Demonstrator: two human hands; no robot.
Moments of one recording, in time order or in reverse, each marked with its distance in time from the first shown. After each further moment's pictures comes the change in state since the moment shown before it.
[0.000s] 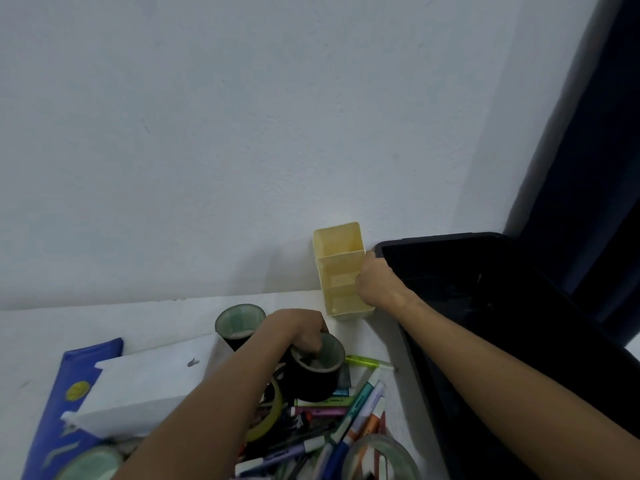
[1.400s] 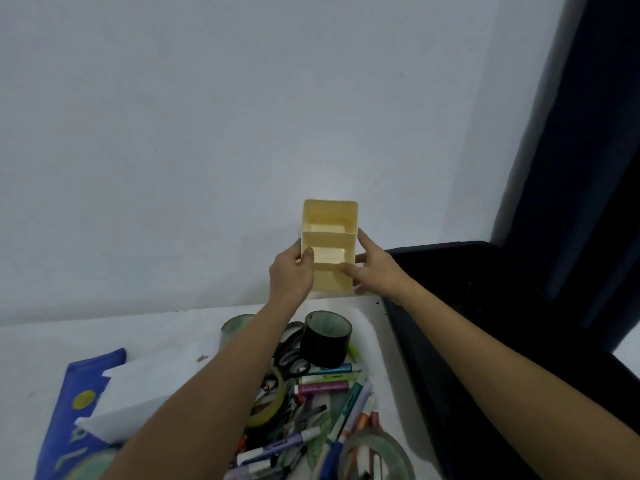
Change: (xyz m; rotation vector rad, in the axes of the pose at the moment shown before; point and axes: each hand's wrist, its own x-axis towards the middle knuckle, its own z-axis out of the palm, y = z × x) left_hand -0.032 0.017 -0.043 -1.058 1.092 0.031; right_hand -0.019 -0.004 -0.039 0.508 -0.066 -0.238
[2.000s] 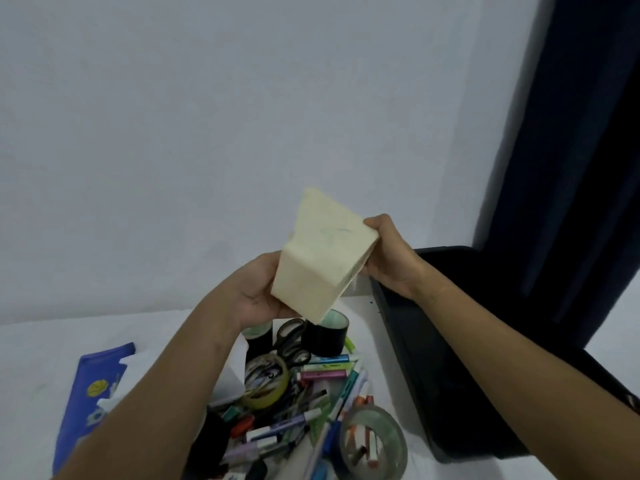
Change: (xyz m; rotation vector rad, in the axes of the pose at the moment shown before) left_hand -0.058 0.051 -0.100 -0.595 -0.607 -0.539; right_hand -0.052 -0.060 -0.020 0.594 -0.158 0.036
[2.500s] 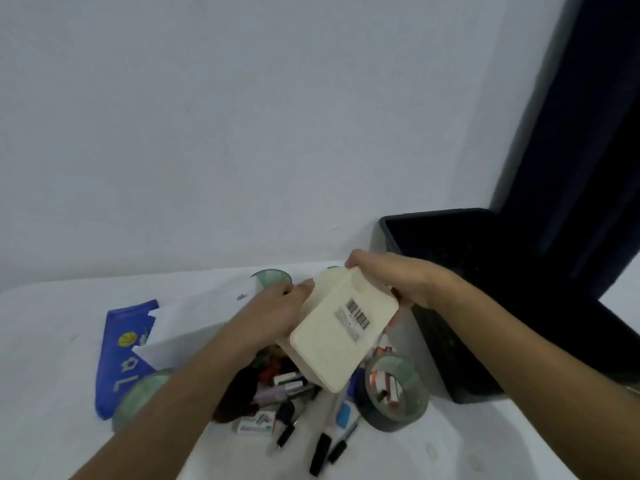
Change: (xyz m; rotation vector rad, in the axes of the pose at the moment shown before) left_hand -0.050 -0.087 -0.024 0.747 0.305 0.062; right_hand -0.066 0.034 0.061 -0.608 -0.002 0.517
